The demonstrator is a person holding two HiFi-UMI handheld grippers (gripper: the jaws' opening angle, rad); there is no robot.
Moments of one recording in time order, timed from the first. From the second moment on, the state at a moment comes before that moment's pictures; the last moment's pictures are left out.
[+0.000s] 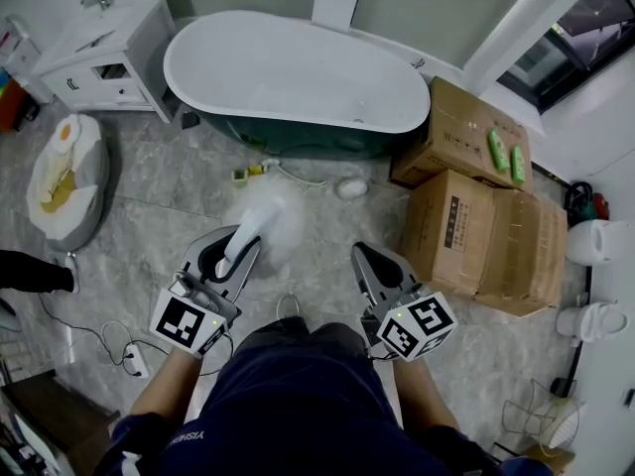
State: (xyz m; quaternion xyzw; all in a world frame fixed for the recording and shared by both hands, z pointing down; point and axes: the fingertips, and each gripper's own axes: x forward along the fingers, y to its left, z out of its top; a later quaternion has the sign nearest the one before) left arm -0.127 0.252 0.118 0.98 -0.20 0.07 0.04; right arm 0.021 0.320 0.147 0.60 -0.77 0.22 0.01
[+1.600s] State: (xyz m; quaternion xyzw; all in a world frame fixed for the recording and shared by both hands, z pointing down) left arm 0.032 0.054 0.168 0.94 -0.31 0.13 0.09; right arm 0.202 0.083 0.199 0.50 -0.82 0.26 0.04
